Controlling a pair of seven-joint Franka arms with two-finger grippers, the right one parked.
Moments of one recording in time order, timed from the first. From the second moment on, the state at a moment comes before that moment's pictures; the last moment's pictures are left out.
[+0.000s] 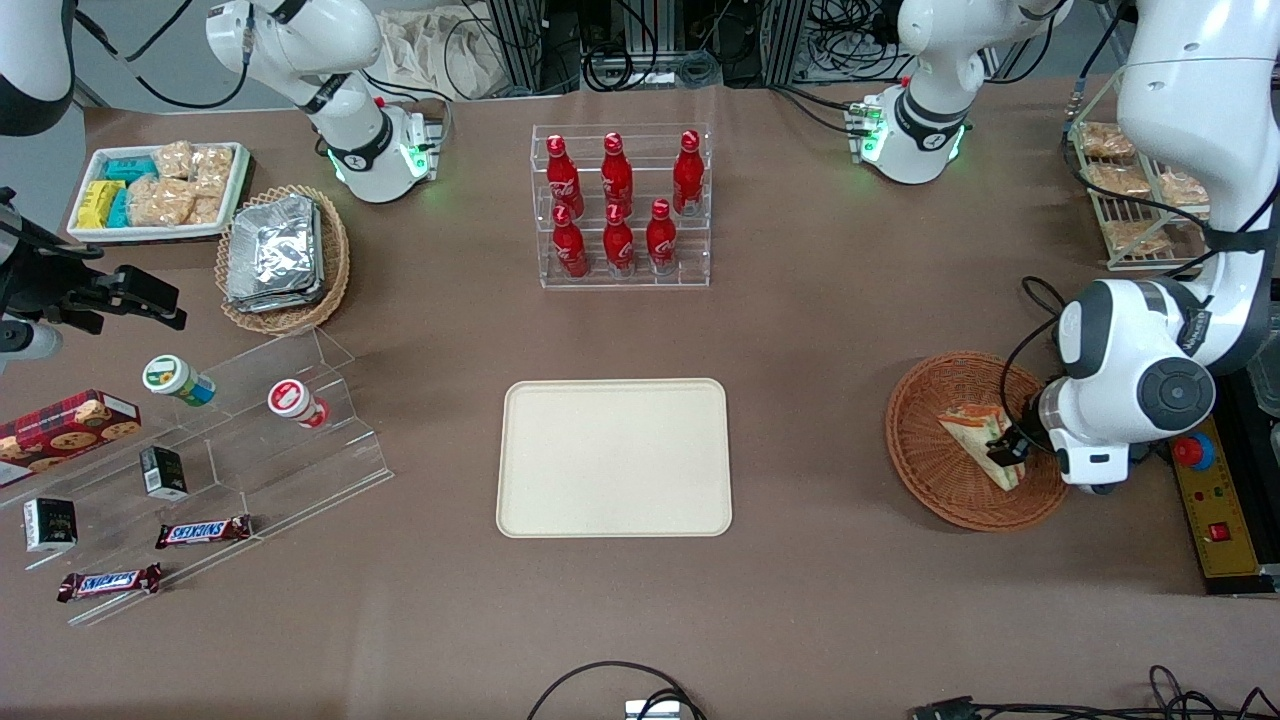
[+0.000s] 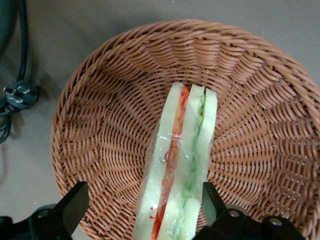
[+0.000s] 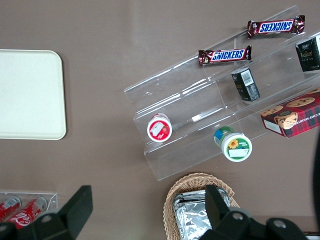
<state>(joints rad) 0.20 0.45 -0.21 -1.86 0.18 2.10 -0.93</state>
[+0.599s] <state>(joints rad) 0.19 0.49 -0.23 -1.84 0.20 2.14 -1.00</state>
